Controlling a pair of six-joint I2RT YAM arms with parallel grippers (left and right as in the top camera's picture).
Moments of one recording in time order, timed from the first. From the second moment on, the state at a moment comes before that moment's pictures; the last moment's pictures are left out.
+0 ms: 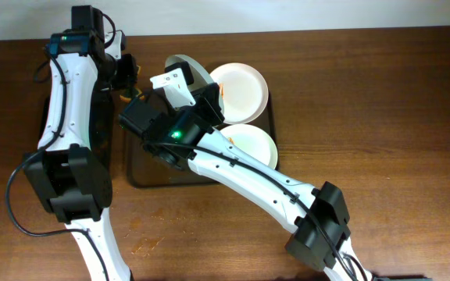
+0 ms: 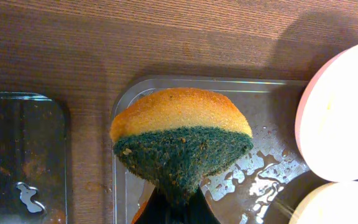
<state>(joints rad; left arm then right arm) 0.05 2.21 2.15 -1.16 0.20 -0.07 0.95 2.16 2.15 -1.14 1.20 0.40</state>
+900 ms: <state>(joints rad) 0.05 2.21 2.15 -1.15 0.17 -0.07 -0.19 2.11 1.80 -1.15 0.06 0.34</state>
